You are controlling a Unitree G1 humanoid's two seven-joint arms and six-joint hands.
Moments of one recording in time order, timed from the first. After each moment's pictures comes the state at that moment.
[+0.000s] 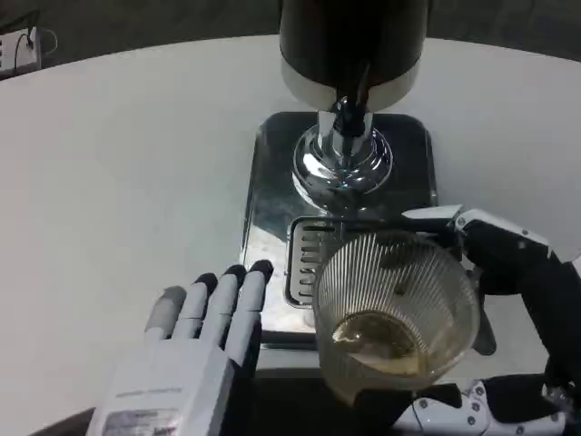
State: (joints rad) left arm 0.49 0.06 -0.31 -0.90 1.35 0.03 -0.14; right arm 0.15 -0.25 -0.01 -0.67 -0.23 -0.32 0.10
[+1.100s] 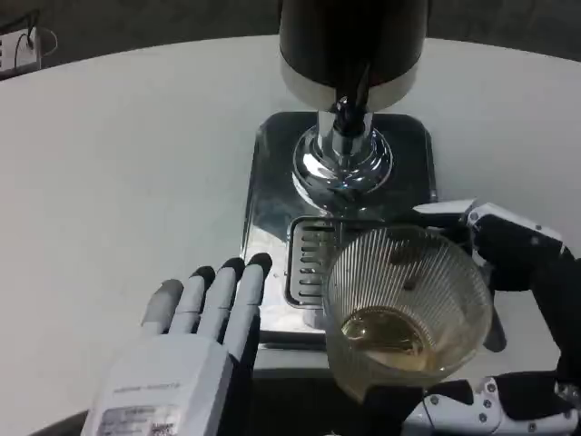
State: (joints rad) left arm 0.49 0.02 -0.30 -0.92 1.38 0.00 -0.15; right arm 0.15 -0.25 -0.03 -0.67 -0.21 -0.32 0.12
